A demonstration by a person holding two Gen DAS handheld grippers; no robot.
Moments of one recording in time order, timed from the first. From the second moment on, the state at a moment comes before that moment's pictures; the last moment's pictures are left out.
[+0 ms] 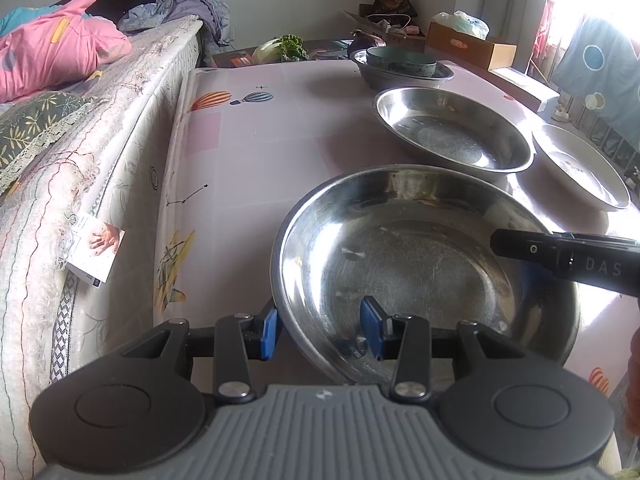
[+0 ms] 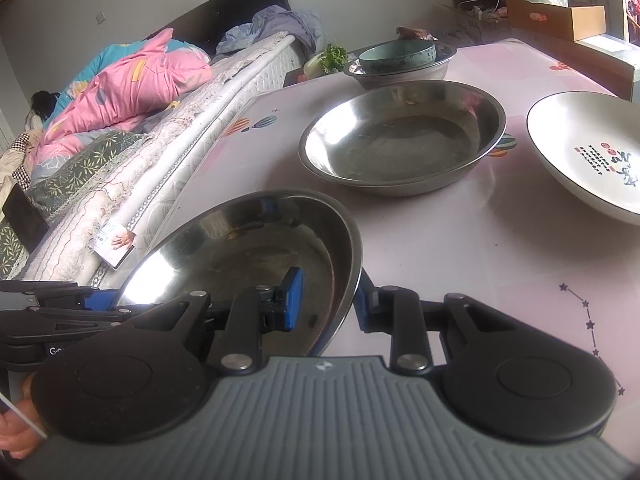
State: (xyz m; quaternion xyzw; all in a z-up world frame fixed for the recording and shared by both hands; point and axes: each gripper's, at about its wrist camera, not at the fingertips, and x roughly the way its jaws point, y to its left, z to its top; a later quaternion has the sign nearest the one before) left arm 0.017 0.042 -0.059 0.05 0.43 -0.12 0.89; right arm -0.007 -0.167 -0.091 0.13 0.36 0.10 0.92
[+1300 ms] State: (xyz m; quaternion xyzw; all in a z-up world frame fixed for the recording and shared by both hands) left arm 0.031 0.041 -0.066 0.05 0.44 -0.13 0.89; right arm 0.001 -0.171 -0.100 0.14 0.37 0.10 0.91
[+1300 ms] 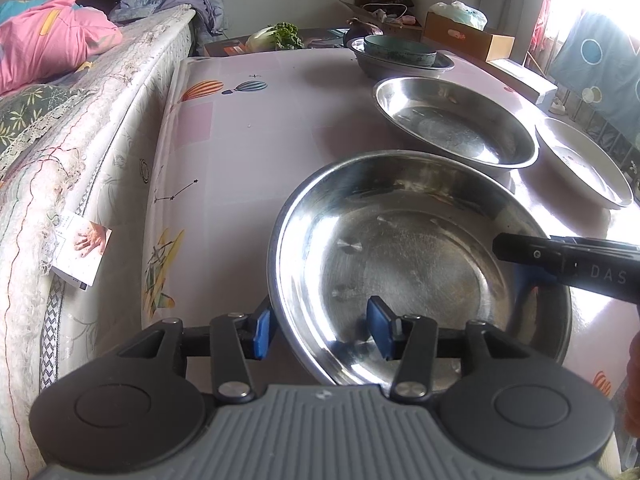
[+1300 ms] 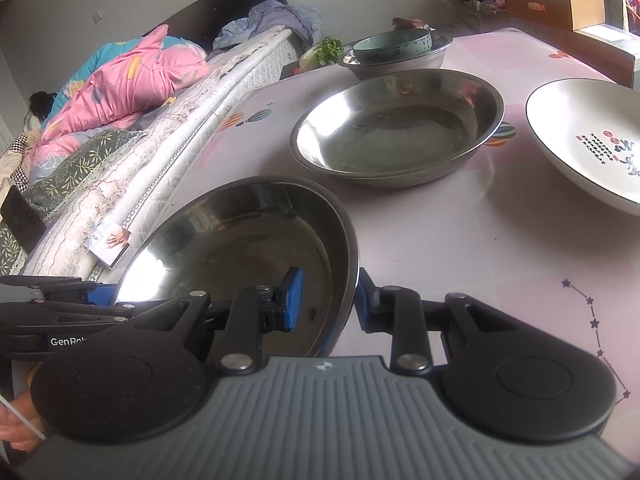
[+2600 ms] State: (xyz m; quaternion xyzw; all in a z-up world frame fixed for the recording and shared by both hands) left arm 0.024 0.031 -0.056 0.07 0.43 -0.12 0.89; right arm -0.003 -0.165 -0.088 0.11 0.35 0.10 0.92
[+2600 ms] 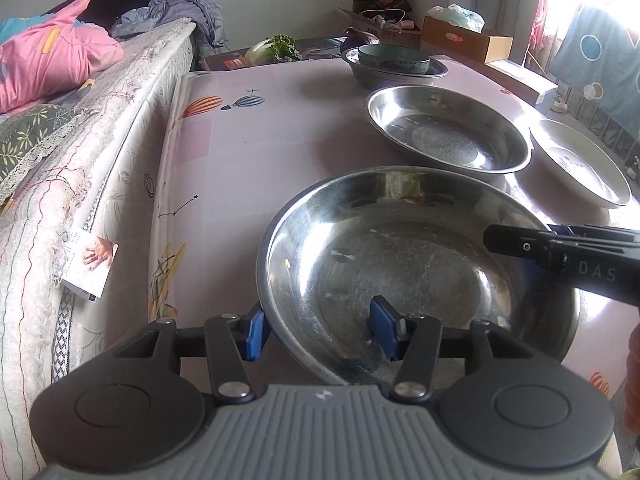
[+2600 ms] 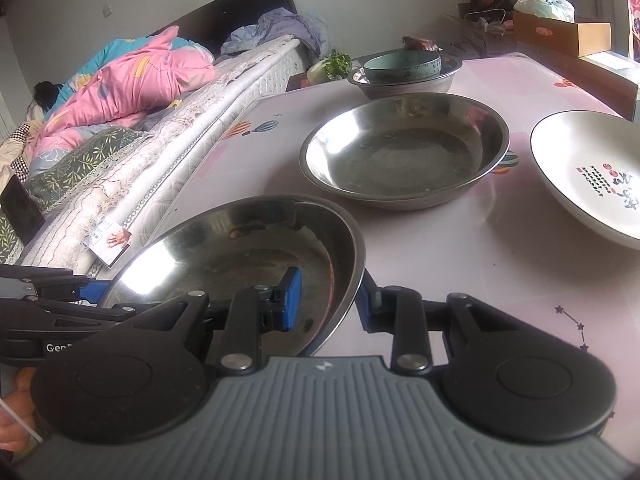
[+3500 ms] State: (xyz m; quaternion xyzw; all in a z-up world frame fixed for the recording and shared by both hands) left arm 0.016 0.034 -0.044 0.07 0.41 -0.12 0.90; right arm -0.008 -0.161 -0.079 0.10 0.34 0.11 0.93
